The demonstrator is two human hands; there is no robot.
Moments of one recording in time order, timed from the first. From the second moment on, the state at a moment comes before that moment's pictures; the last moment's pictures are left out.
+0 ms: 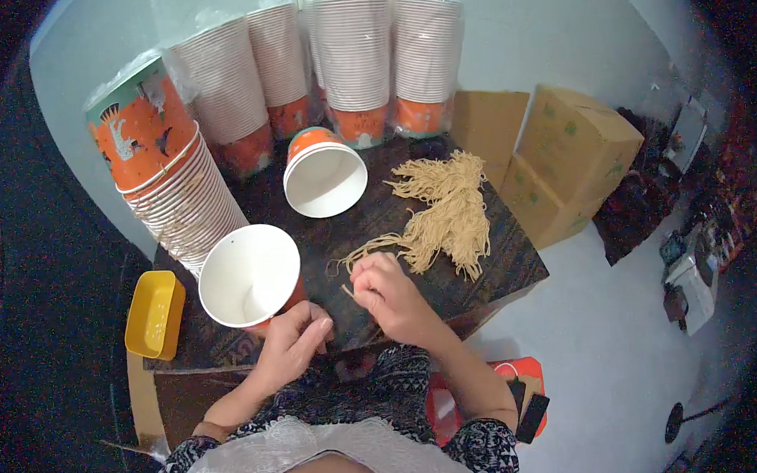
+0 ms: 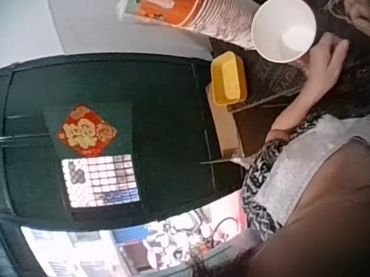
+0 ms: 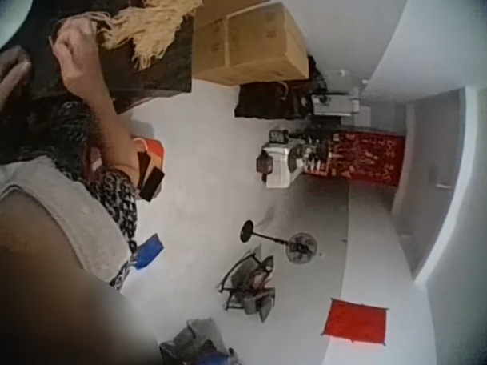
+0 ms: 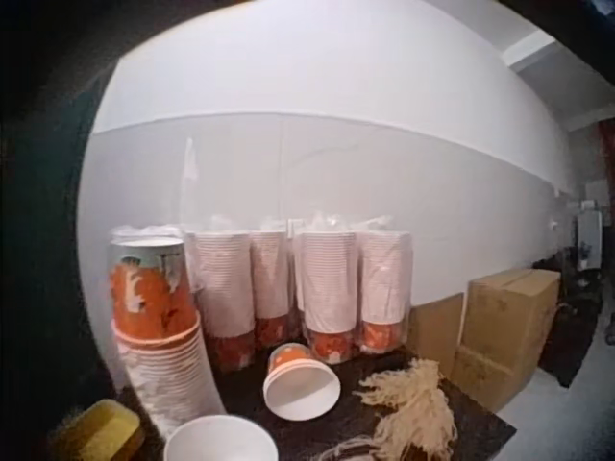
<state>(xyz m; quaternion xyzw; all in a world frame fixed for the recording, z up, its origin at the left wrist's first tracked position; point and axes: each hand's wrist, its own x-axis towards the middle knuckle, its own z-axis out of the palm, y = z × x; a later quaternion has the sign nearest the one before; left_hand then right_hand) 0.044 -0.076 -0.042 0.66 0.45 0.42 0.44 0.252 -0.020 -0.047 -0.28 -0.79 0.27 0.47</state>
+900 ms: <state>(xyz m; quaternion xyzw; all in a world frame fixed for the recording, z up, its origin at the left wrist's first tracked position) -0.014 -0.117 -0.040 0.69 0.51 0.40 0.32 0.176 -0.092 -0.080 -0.34 -0.67 0.40 0.53</state>
